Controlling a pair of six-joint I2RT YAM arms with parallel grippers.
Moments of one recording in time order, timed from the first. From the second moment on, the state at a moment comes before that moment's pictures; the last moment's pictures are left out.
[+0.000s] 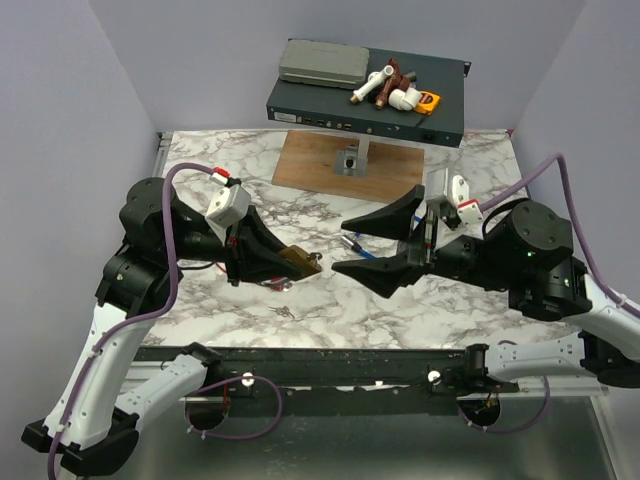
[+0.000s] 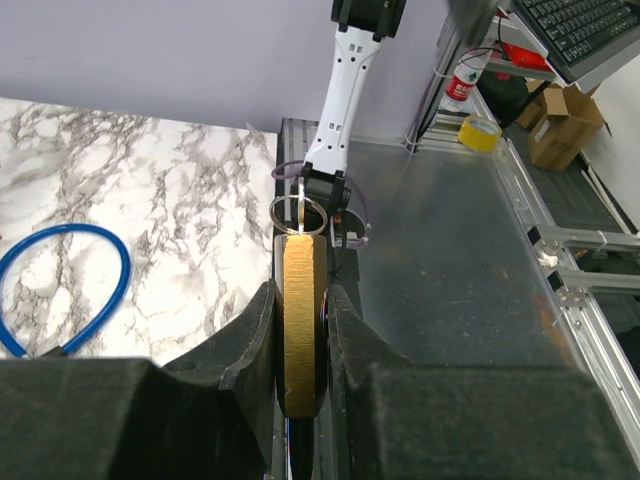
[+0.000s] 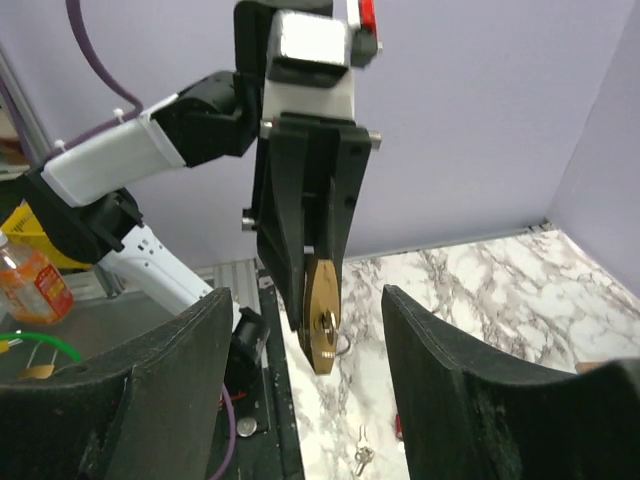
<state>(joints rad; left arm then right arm) -0.45 0.86 1.32 -0.48 1.22 -0.17 1.33 1.03 1.50 -0.32 -0.03 -0.01</state>
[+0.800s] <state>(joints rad) -0.47 0.83 1.28 -0.52 1.24 -0.13 1.33 1.28 1.61 -0.42 -0.10 -0.03</state>
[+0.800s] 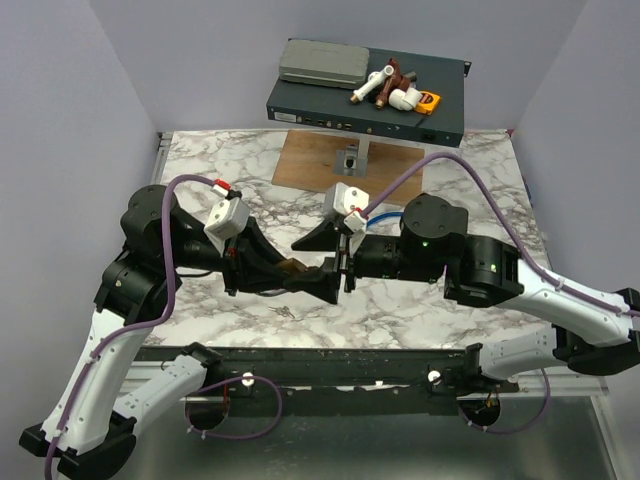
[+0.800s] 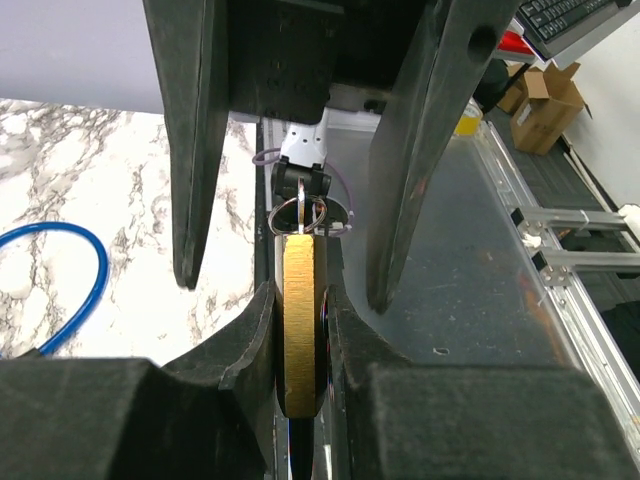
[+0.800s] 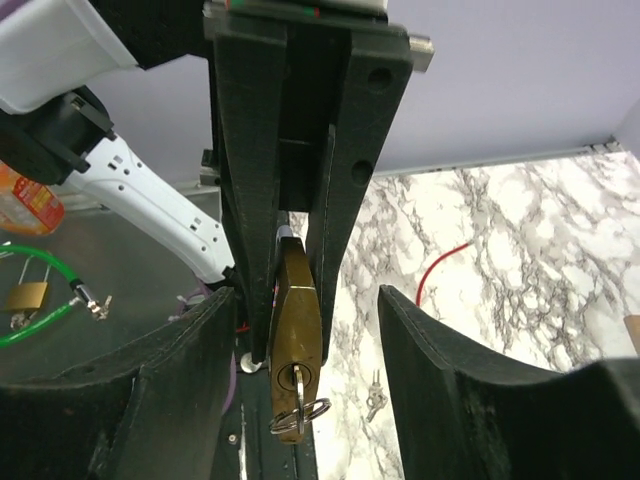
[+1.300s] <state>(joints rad) -0.47 0.83 1.28 -0.52 1.26 -0.11 1.31 1.28 1.70 -0.49 -0.20 -0.04</state>
